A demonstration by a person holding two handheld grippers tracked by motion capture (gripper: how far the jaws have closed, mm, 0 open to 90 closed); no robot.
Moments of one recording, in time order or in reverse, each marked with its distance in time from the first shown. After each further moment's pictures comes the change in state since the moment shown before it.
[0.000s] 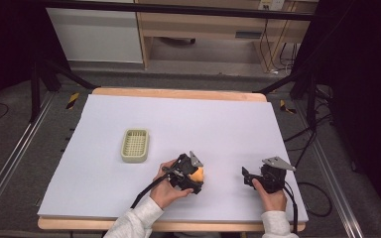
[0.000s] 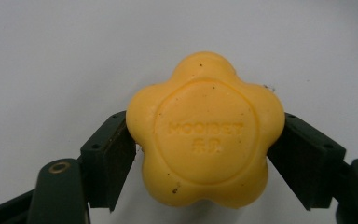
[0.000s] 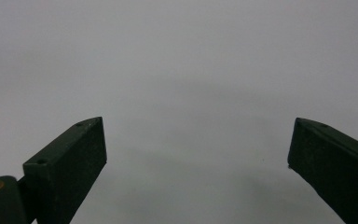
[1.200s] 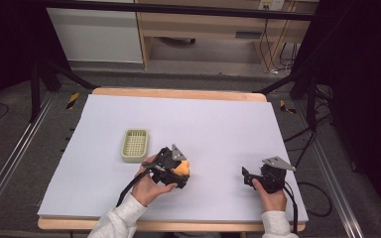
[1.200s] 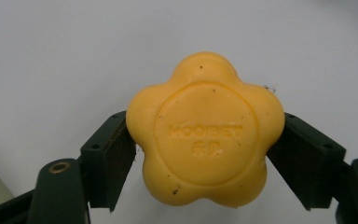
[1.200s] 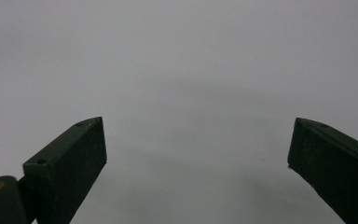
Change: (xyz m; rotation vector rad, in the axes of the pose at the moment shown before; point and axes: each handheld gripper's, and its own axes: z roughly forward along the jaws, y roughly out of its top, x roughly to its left) left arm 0.030 -0.017 -0.044 -0.045 0.041 -0.049; right arm 0.000 0.000 0.000 -0.001 -0.001 0.000
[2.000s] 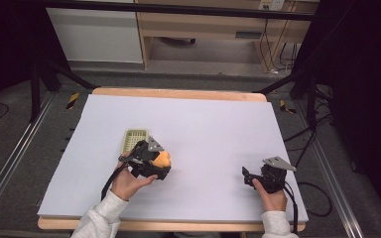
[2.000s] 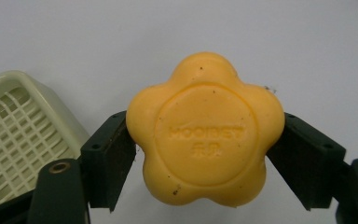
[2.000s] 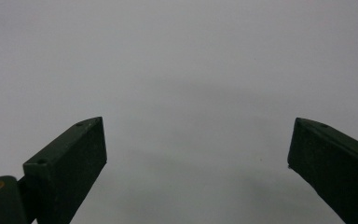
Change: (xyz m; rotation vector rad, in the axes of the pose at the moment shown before) left arm 0.043 -0.019 -0.031 -0.018 0.061 -0.080; right arm 0.000 0.000 -0.001 -0.006 -0.002 0.003
